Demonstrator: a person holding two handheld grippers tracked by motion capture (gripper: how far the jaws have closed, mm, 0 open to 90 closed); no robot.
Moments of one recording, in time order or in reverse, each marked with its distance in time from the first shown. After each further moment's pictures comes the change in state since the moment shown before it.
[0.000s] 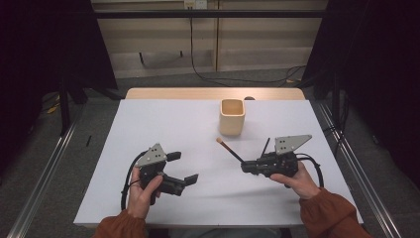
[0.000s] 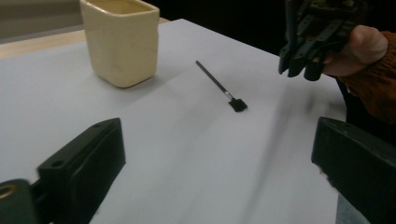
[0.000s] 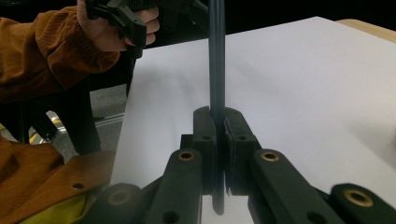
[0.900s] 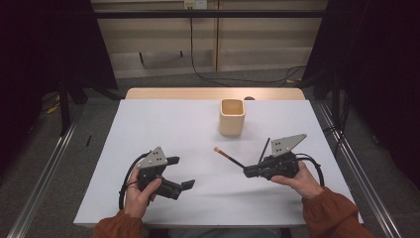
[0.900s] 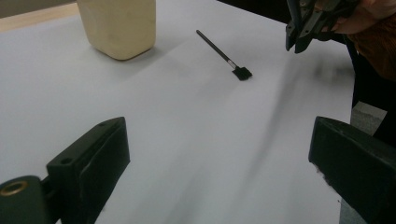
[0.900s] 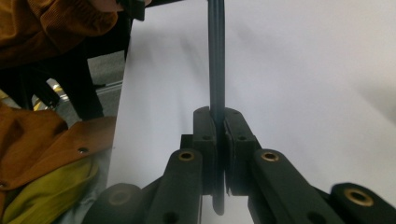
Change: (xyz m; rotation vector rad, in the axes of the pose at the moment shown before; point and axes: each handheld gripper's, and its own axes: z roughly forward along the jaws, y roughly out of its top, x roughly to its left) left arm 0.008 -0.012 -0.004 0.097 0.028 0.025; right arm -0.001 -0.001 0.000 0.158 0.002 0.009
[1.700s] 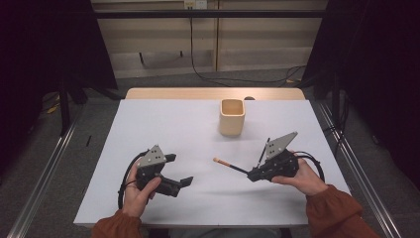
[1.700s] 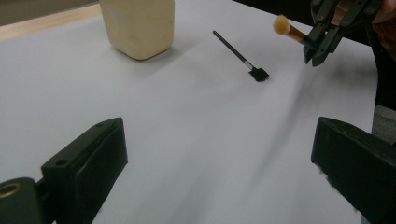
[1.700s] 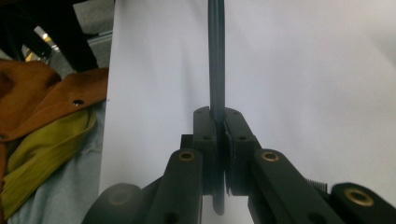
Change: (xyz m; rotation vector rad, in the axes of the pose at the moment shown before) left arm 0.003 0.000 -0.002 0.005 0.054 -0.011; right arm -0.002 0.005 0.001 0.229 -0.007 -0.012
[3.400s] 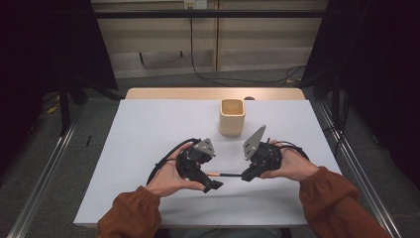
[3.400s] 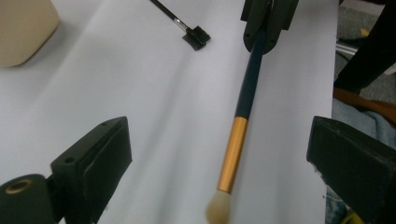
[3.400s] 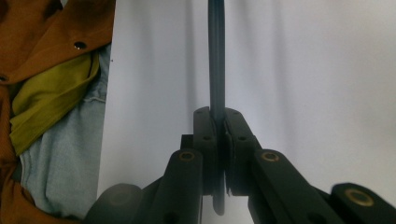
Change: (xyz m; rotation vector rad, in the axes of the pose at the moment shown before) left arm -0.029 0.065 0.075 0.359 -0.222 0.191; right arm 0.000 0.054 0.020 0.343 0.072 -0.156
